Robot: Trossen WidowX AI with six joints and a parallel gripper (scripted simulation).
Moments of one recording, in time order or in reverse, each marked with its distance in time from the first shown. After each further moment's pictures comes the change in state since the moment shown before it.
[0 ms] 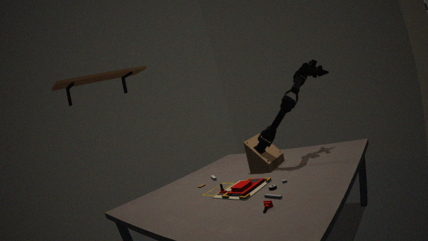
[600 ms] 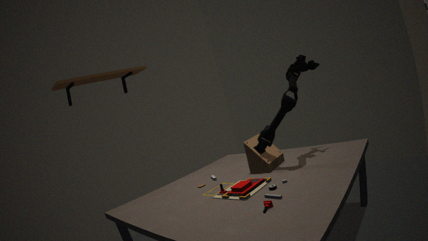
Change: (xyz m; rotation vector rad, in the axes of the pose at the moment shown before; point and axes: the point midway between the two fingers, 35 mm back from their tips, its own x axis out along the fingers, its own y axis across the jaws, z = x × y) arm -0.065 0.066 0.050 0.036 -0.195 0.287
